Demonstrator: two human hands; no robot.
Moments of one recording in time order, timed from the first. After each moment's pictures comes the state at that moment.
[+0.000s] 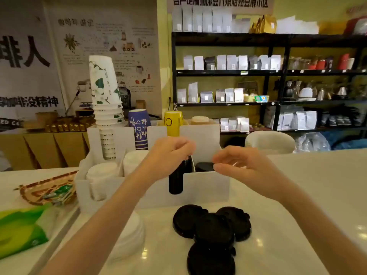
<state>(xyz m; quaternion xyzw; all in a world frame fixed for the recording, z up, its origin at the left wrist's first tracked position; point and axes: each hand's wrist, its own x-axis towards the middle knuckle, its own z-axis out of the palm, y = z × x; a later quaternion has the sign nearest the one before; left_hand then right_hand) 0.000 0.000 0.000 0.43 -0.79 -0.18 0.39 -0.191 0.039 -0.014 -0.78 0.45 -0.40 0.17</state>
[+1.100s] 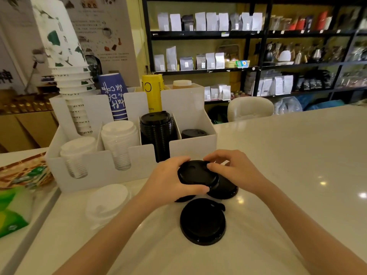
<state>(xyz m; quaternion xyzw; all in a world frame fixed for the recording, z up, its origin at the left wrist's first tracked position) -0.013 0.015 -0.100 0.43 -0.83 -0.20 0.29 -0.193 0.028 -0.099 -0.70 0.57 -0.38 0.20</state>
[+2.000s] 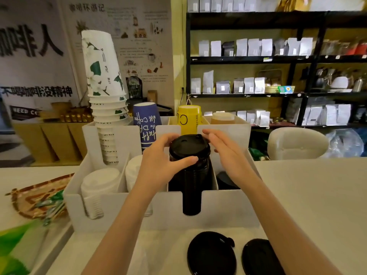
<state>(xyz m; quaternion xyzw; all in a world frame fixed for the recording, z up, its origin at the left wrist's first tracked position) 0.031 -0.100 -0.038 0.49 -0.69 -0.12 0.52 -0.129 -0.114 -0.033 -0.69 0.40 -0.53 0.30</state>
